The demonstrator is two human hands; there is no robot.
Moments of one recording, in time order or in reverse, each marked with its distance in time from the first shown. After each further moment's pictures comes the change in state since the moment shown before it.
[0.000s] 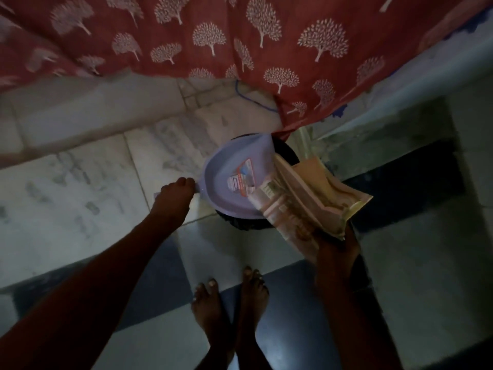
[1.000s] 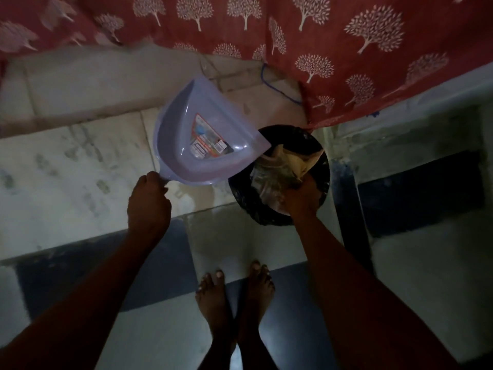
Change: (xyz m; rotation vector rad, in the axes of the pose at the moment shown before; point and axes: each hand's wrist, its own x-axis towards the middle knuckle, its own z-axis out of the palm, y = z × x) left_hand -0.065 -0.044 -0.010 -0.339 0.376 -0.452; right_hand 0.055 0.039 0.147 -0.652 -0.244 0.025
